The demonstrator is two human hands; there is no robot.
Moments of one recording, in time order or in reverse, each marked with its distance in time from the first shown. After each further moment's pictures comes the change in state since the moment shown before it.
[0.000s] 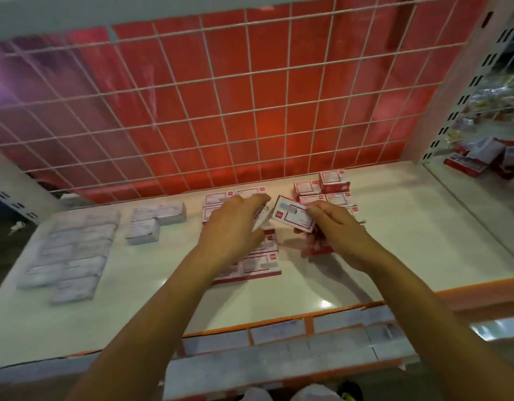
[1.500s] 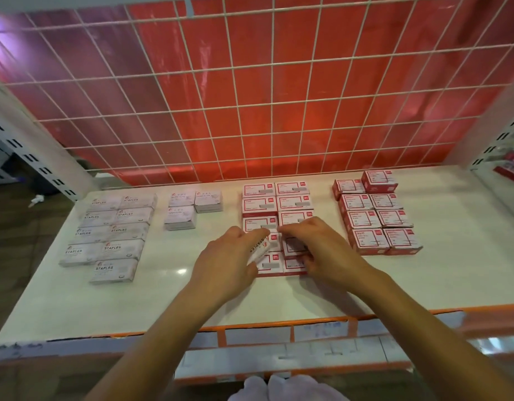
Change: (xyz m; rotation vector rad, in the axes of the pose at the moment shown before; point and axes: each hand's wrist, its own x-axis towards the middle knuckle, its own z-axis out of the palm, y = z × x) left_hand -0.065 -0.068 0.011 0.019 -0.086 -0.116; right_hand 0.002 -0.024 0.082 -0.788 -0.221 -0.311
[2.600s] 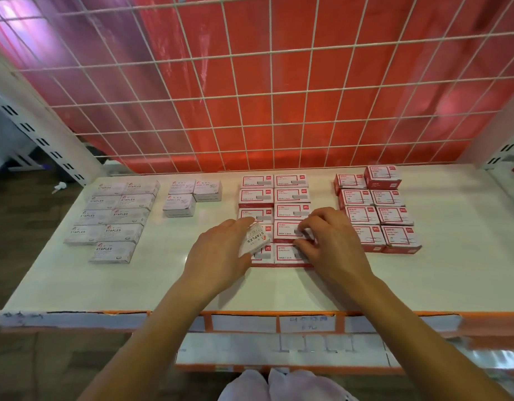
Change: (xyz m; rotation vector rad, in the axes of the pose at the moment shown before) left_hand -0.010 0.016 0.001 -0.025 0.047 -0.091; right_hand -0.009 0.040 0.027 -0.042 0.347 0.127
